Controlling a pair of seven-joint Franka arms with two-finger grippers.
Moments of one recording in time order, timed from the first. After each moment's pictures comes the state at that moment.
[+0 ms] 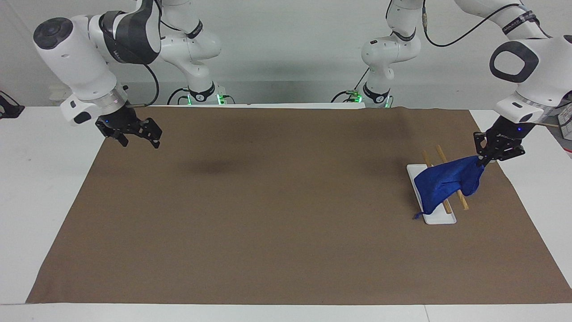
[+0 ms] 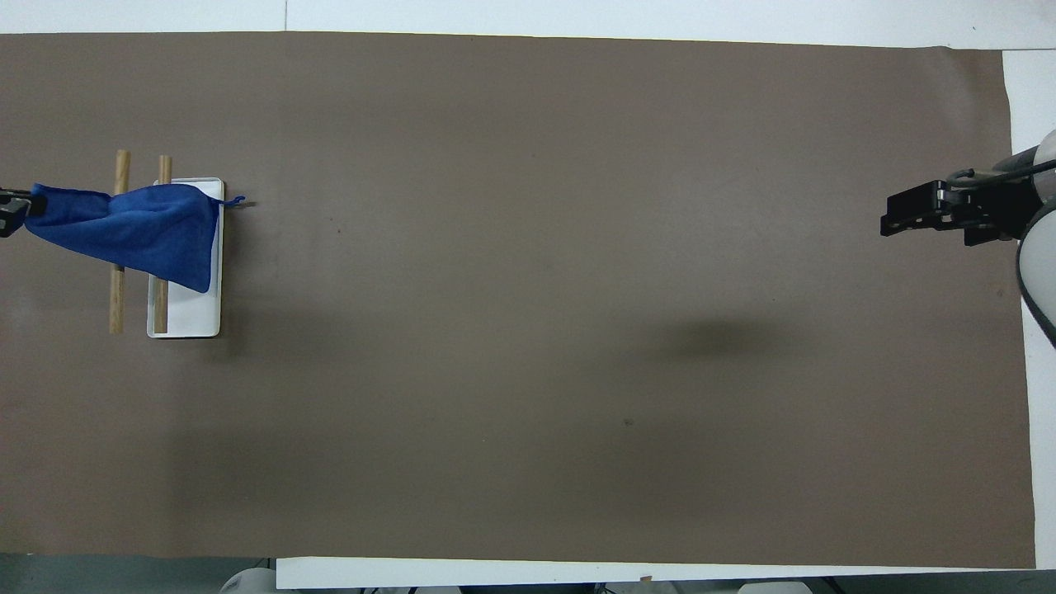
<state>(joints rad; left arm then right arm) 0.14 -0.04 0.01 -1.95 -0.20 2.08 0.78 0.19 0.00 -0.26 -1.76 0.04 1.72 0.05</state>
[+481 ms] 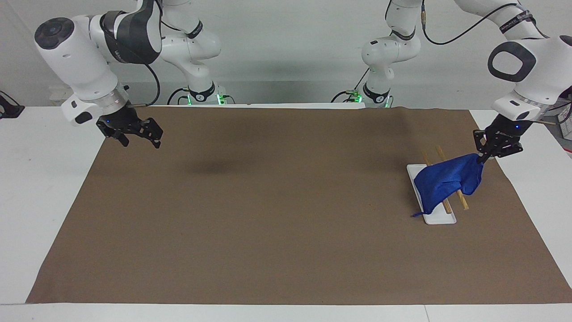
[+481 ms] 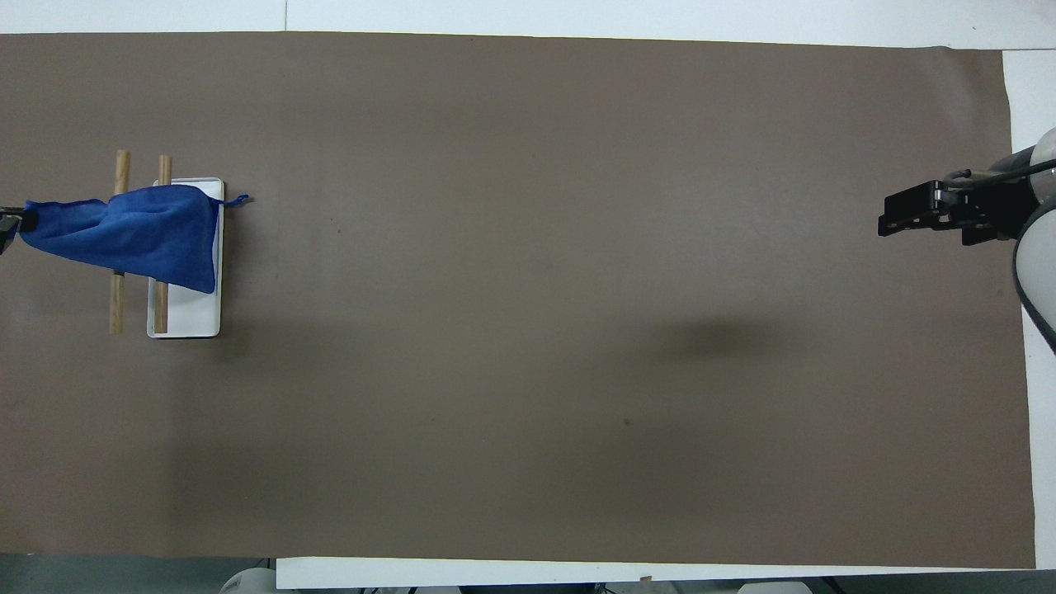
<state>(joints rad) 0.18 -0.06 0.01 -2.00 -0.20 2.11 0.82 0.19 0.00 -0.26 -1.76 0.04 1.72 0.05</state>
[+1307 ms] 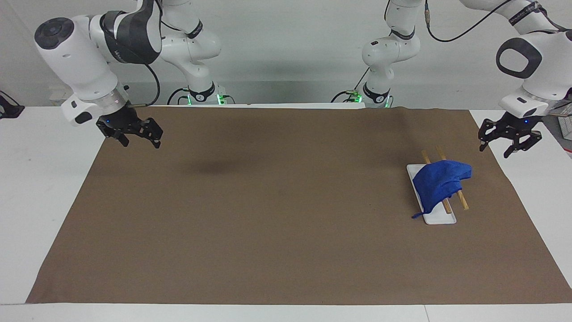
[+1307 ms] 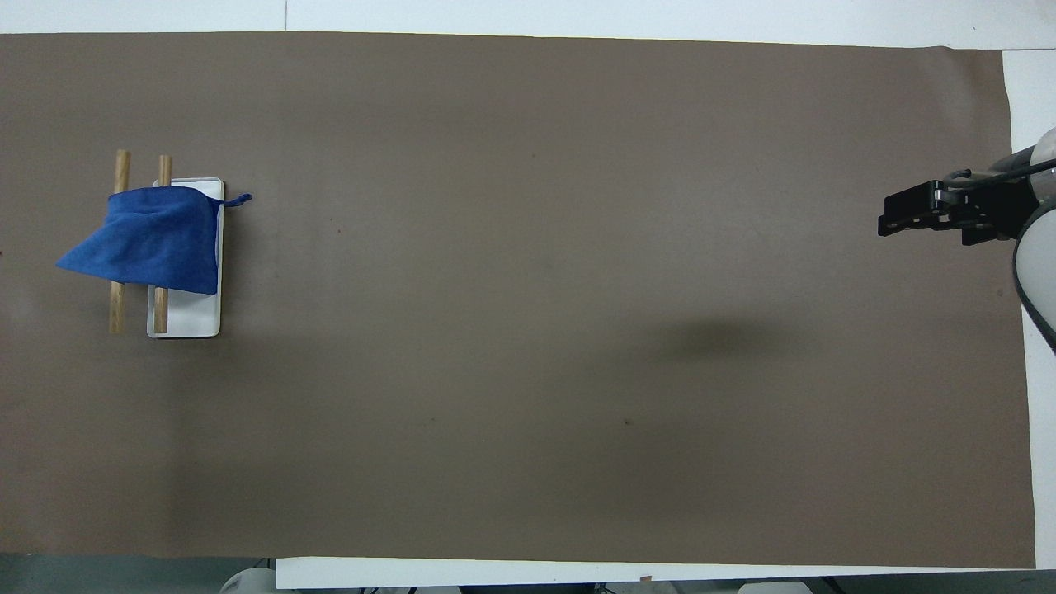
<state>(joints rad) 0.23 -0.08 0.02 -1.96 -0.04 2.04 0.78 0.19 0.00 -0.26 -1.76 0.04 1.72 0.05</state>
